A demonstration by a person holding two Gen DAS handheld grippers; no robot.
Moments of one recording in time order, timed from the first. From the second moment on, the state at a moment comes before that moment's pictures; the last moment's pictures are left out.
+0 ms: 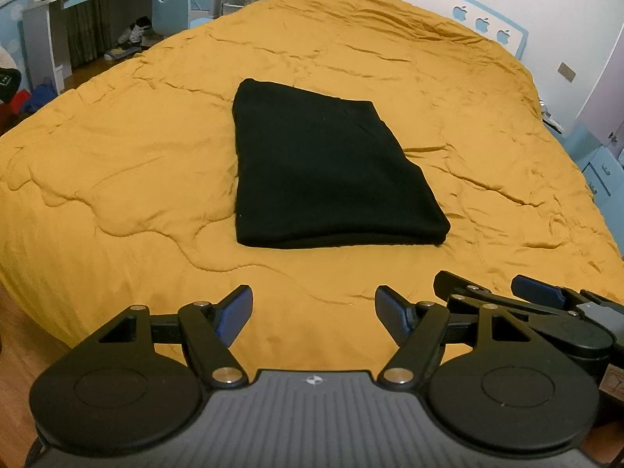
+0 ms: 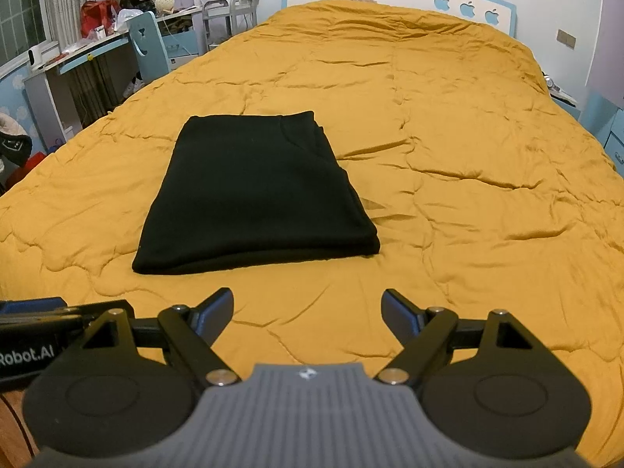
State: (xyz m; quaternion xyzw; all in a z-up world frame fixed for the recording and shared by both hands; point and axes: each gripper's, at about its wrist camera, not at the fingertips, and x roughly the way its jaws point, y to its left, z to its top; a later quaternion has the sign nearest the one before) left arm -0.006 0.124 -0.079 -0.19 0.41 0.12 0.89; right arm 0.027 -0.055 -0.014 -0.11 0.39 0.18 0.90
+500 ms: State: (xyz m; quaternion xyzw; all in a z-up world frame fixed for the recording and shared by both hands) left arm -0.005 0.122 -0.081 -0.19 0.41 0.12 0.88; right arm 0.029 -0.054 -0.017 -0.11 0.39 0.18 0.89
